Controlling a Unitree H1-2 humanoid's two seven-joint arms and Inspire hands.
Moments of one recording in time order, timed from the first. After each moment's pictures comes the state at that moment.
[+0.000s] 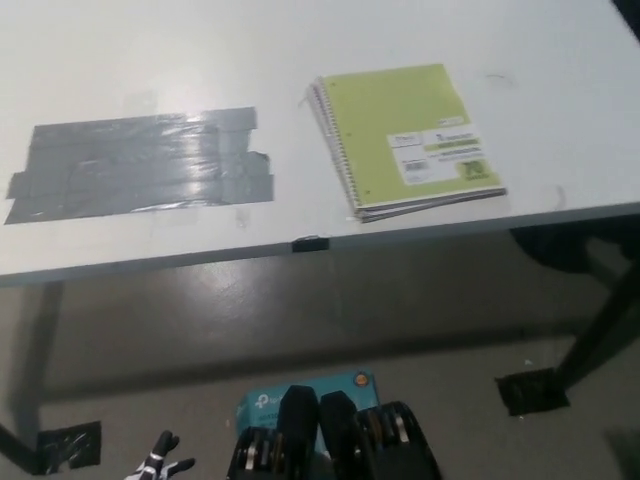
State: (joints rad) left_arm 0.24 0.22 -0.06 -0.23 -0.03 0.45 -0.10; right_arm 0.15 -0.54 0.03 -0.08 -0.93 -0.04 -0.03
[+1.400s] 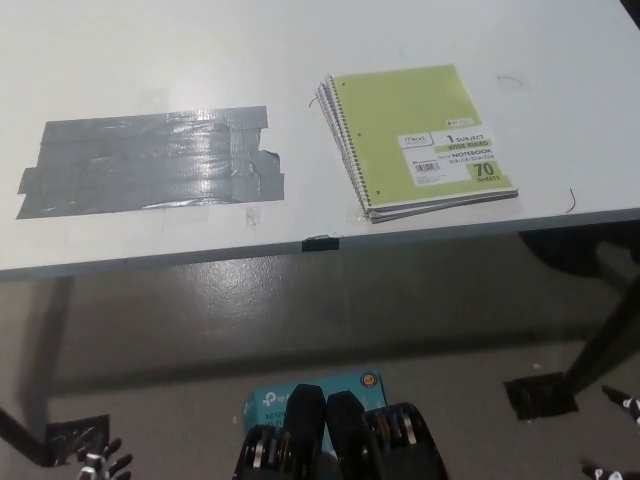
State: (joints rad) left_arm 0.26 0.21 0.12 -0.21 -0.11 0.45 -0.11; right_arm 0.08 -0.37 -0.09 0.06 -0.33 0.07 0.34
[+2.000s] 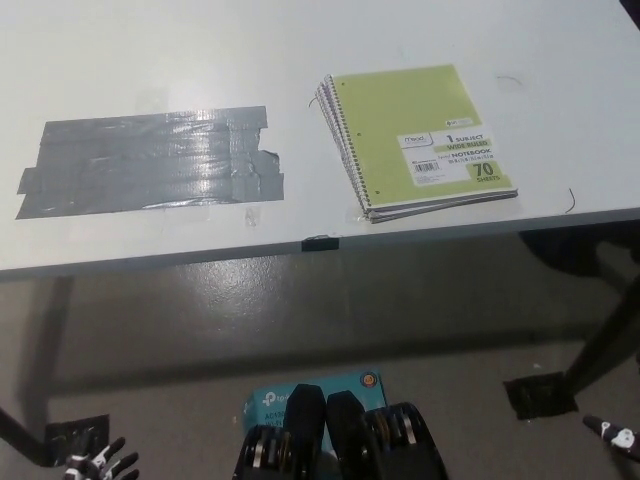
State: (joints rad) left_arm 0.27 0.26 0.14 -0.19 -0.26 0.43 -0.24; right_arm 0.05 -0.22 -0.29 0.10 -0.03 0.02 0.29
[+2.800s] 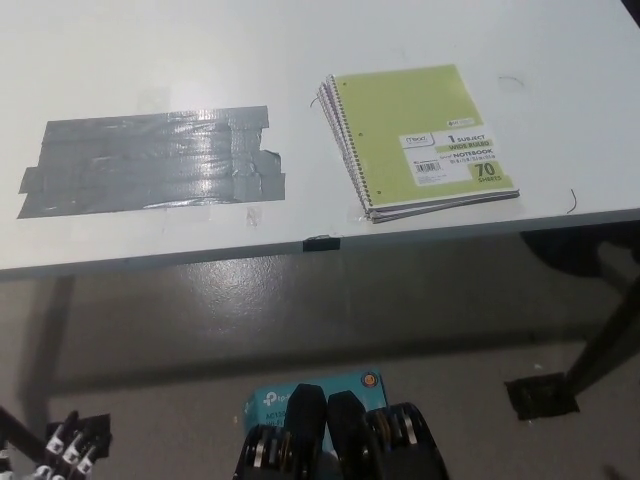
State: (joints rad) left_arm 0.25 0.05 0.44 -0.16 -0.59 0.39 -0.28; right_arm 0.01 -0.19 -0.43 0.12 0.21 0.11 0.20
